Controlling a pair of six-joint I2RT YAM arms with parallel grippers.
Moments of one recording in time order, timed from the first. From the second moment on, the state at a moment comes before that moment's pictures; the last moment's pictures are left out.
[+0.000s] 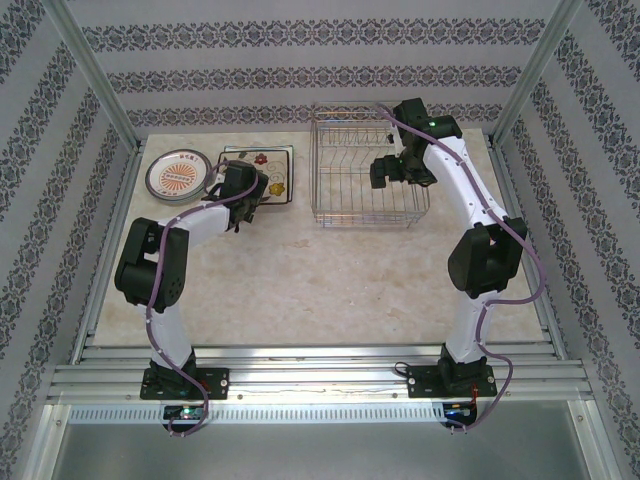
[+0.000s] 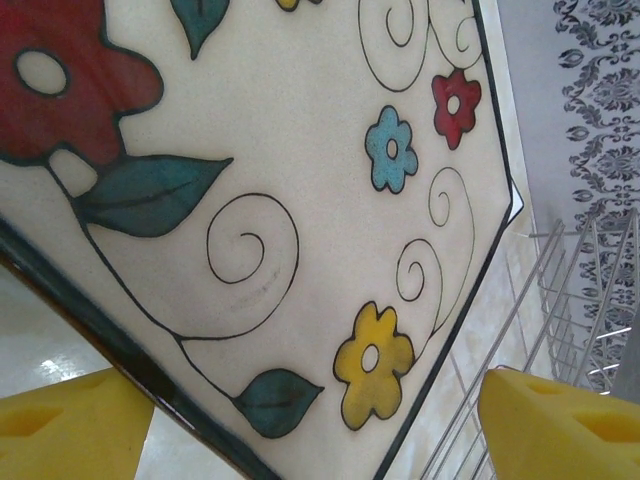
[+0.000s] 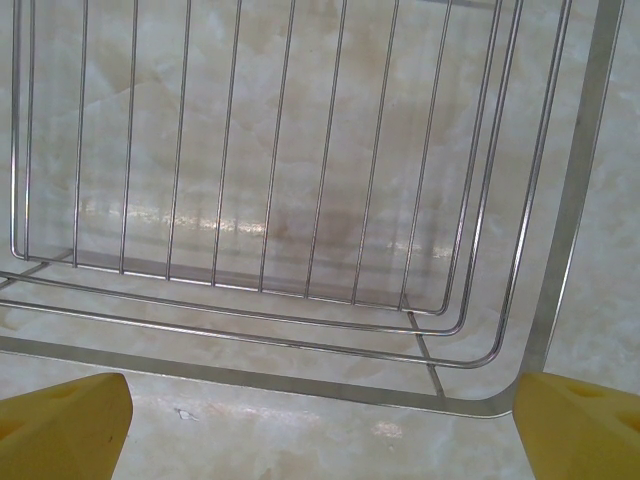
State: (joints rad) left arm -0.24 1.87 1.19 -0.06 -0.10 -1.35; right arm 0.23 1.96 2.00 -1.27 0.01 0.13
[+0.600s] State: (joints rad) left arm -0.23 1.84 1.26 -0.09 -0.10 -1.31; right arm 0.22 1.96 1.97 -1.25 0.01 0.13
